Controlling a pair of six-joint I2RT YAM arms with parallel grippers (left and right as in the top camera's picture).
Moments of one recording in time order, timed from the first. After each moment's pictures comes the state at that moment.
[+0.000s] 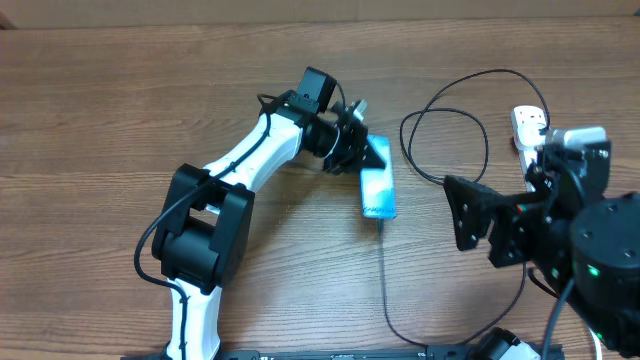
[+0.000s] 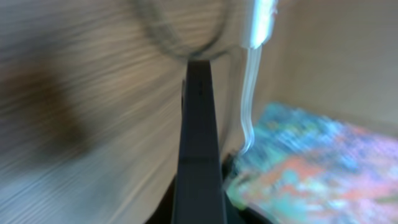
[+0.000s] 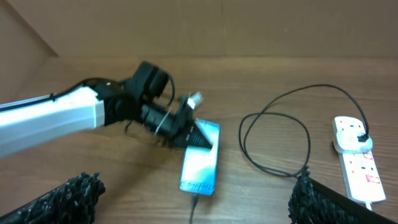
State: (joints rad) left arm -0.45 2.13 1.57 -0.65 0.96 -0.52; right arm 0.74 1.03 1.82 -1.38 0.36 0.45
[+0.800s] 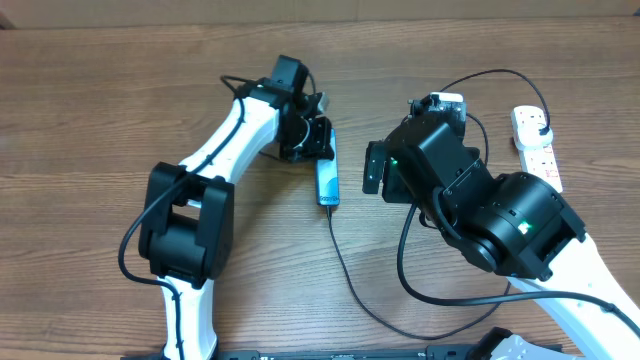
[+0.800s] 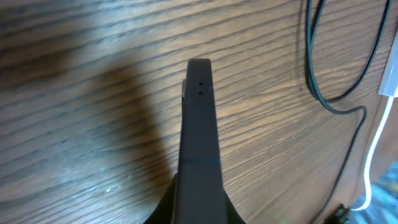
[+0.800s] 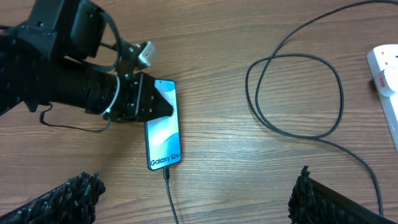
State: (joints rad) left arm -0.36 2.13 1.65 -0.85 0.51 -0.34; right arm 0.74 1.32 1.63 -1.24 0.37 0.69
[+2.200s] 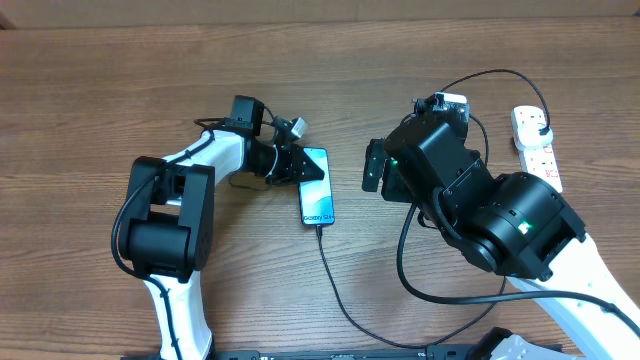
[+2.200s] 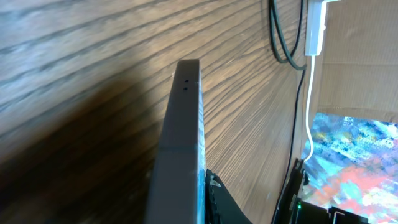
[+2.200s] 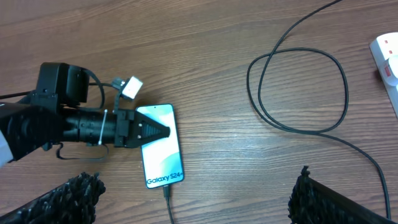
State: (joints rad) left arm -0.20 2.13 1.28 -0.48 0.94 -0.13; right arm 0.74 1.32 1.63 -1.24 0.37 0.75
